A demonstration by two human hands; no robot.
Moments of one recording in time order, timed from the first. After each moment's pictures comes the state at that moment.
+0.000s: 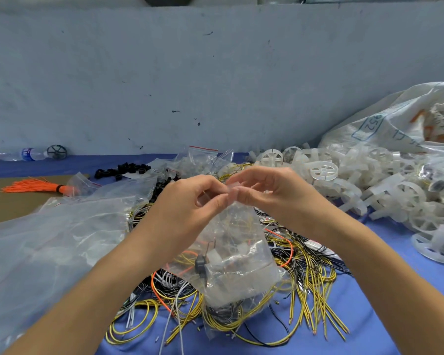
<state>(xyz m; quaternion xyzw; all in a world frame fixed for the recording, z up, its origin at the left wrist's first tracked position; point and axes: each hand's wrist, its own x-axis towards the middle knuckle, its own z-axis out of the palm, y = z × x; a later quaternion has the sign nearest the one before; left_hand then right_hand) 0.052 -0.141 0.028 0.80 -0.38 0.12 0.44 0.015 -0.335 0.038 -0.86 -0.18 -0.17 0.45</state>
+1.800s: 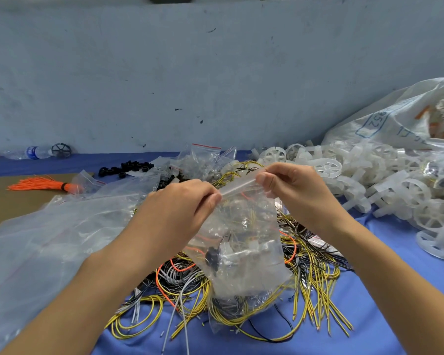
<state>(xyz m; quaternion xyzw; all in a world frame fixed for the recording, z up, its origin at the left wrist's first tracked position) 0.054 -0.124 0.026 0.88 -0.36 0.21 0.21 0.026 -0.358 0.016 -0.83 -0.11 -0.27 0.47</state>
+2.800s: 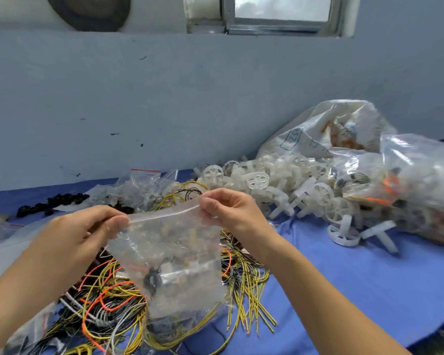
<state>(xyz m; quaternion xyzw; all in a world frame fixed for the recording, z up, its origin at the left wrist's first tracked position) 0.073 -0.103 0.031 0.84 -0.39 0.22 0.29 0.004 -0.376 0.006 -0.65 -0.08 -0.19 0.73</state>
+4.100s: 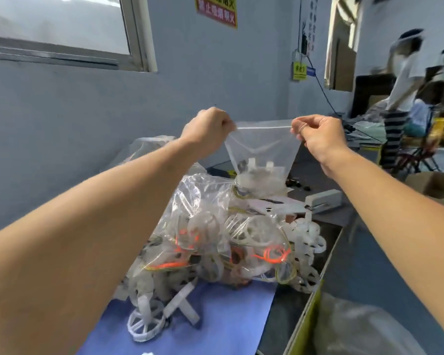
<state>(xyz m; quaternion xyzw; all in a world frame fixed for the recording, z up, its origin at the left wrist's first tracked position) -0.066 -0.784 0.212 0.67 -0.65 0.13 0.33 -0.282 -0.865 0.175 -0.65 0.37 -0.59 0.32</state>
